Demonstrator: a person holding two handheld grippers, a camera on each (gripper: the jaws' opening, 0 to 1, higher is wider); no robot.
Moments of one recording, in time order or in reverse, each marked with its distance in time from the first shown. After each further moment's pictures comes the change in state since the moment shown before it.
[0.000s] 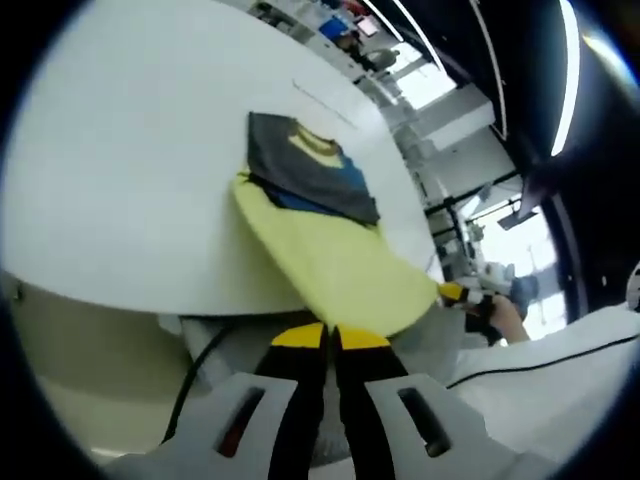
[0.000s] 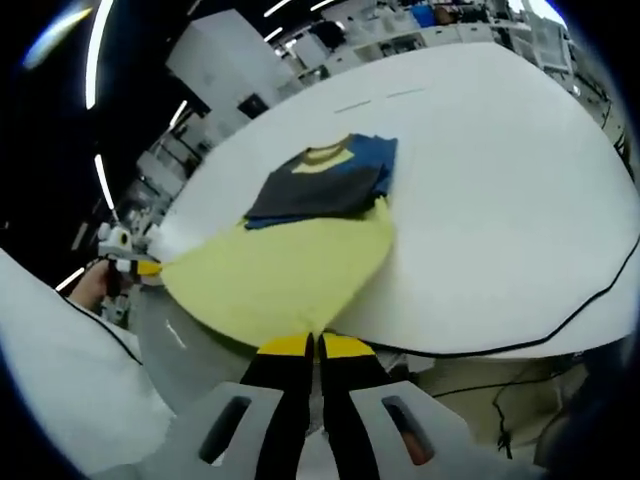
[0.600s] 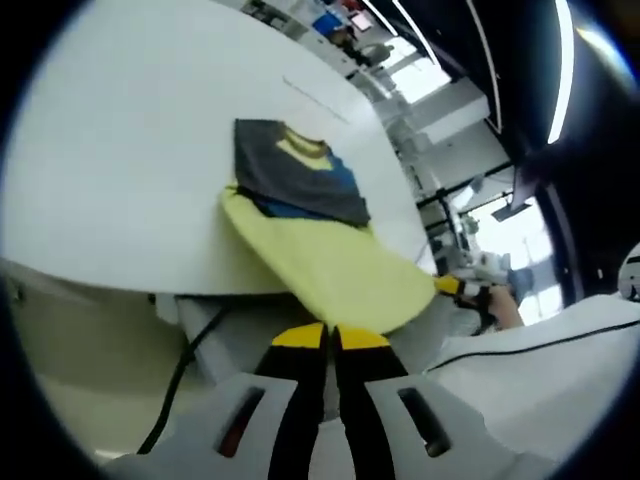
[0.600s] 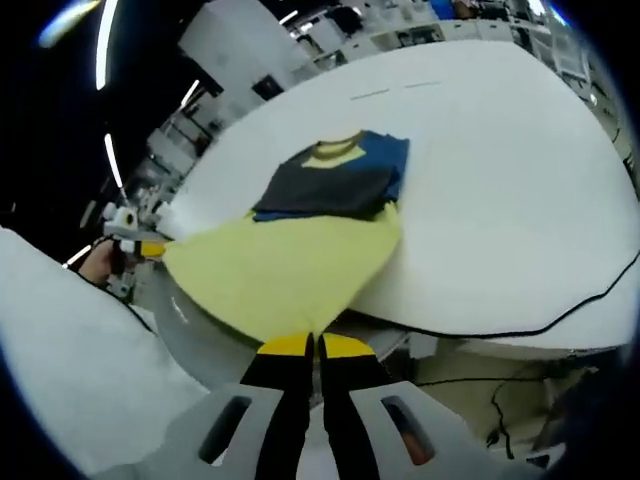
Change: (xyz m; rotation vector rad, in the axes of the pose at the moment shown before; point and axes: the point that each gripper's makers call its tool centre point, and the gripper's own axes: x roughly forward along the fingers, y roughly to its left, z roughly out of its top) left arm -0.019 -0.014 -0.014 0.015 0.027 -0.019; right arm -0.021 0.017 -0.014 -0.061 0.089 0.046
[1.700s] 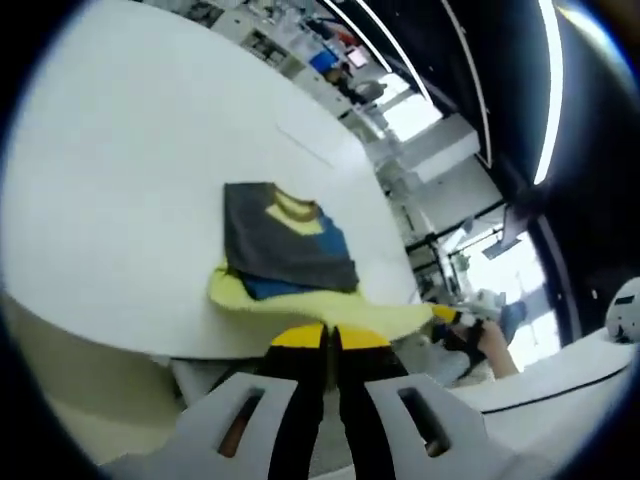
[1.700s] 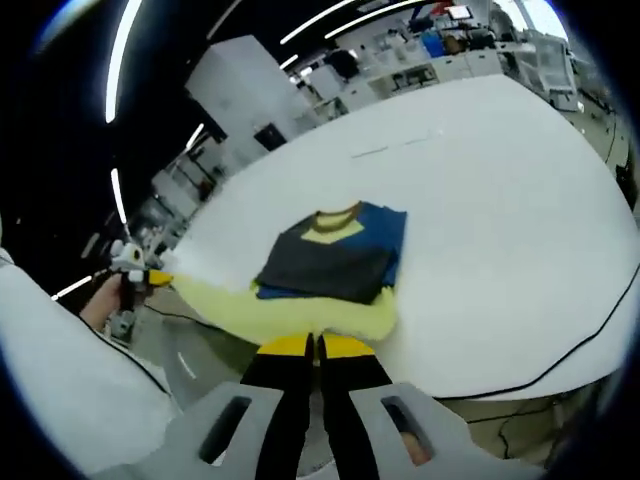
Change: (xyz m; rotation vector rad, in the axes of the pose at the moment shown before) left arm 0.002 -0.007 0.077 -0.025 -0.200 -0.037; right arm -0.006 0.005 0.080 0.008 -0.256 -0.026
